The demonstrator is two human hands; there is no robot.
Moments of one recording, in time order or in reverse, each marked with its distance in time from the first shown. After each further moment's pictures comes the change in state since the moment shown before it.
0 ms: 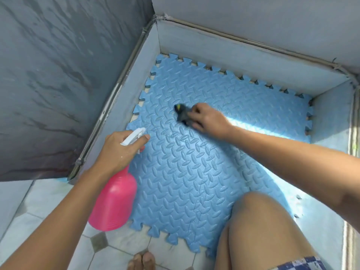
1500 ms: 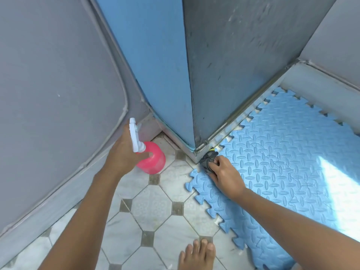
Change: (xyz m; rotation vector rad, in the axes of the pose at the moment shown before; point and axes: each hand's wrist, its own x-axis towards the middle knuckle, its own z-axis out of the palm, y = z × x) left_hand -0.154 -0.178 -0.202 0.028 0.332 -0.197; right_hand 0.040 -0.262 0.091 0.185 -0.147 -0.012
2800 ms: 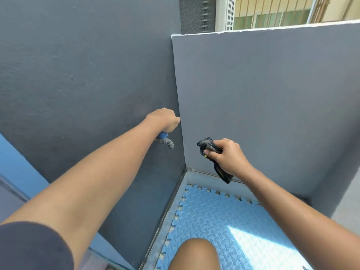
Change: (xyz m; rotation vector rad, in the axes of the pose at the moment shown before) left_hand 0.063 0.615 -0.064 0.820 -0.037 0.565; right_hand -0.001 -0.005 -0.525 0.220 0.582 0.502
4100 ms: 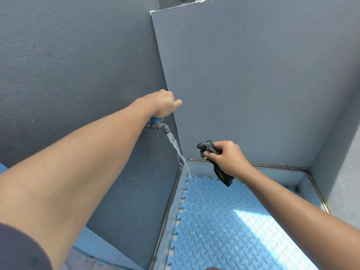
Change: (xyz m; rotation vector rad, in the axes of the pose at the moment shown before) left_hand 0.013 -0.002 0.012 -0.034 0.071 0.247; right_hand -0.039 0.029 0.054 0.070 0.037 0.149
